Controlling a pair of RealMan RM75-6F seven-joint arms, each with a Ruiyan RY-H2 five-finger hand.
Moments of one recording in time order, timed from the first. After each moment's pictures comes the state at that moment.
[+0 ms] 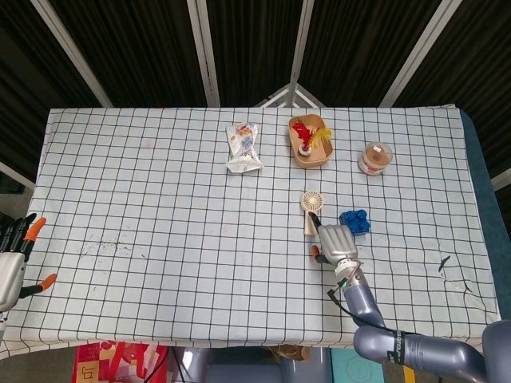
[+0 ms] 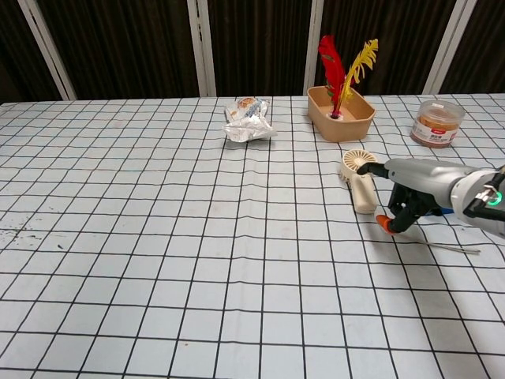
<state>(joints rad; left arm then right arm) -0.10 -1.12 -0.05 -1.62 1.49 1.48 0.08 0.69 -1.59 0.20 -1.62 -0.65 1.06 -0.65</state>
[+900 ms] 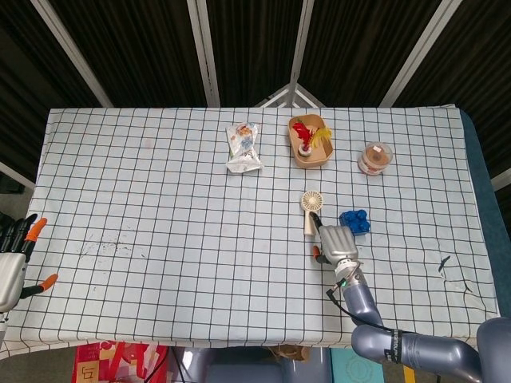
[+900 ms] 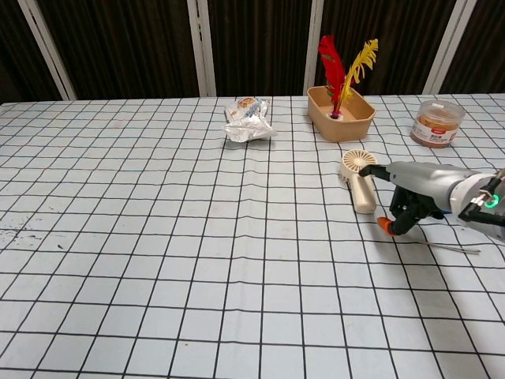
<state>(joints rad) -0.10 -1.13 -0.04 -1.62 1.49 1.48 0.08 0.71 -1.61 0.19 -1.59 -0.61 1.07 -0.64</state>
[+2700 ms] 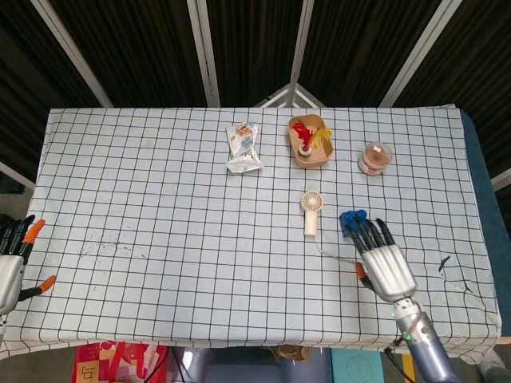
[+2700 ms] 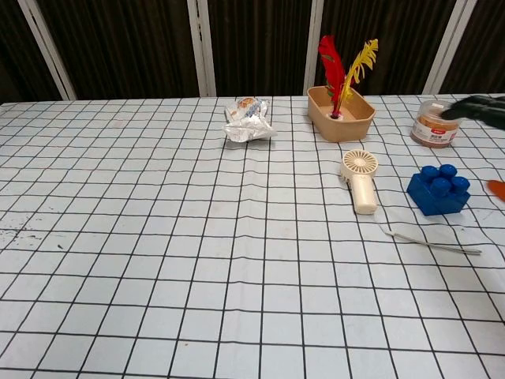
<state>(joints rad) -0.08 -1.13 -0.04 -1.62 1.51 1.51 0.08 0.42 -1.22 -0.14 -1.88 -1.36 1.49 -0.48</state>
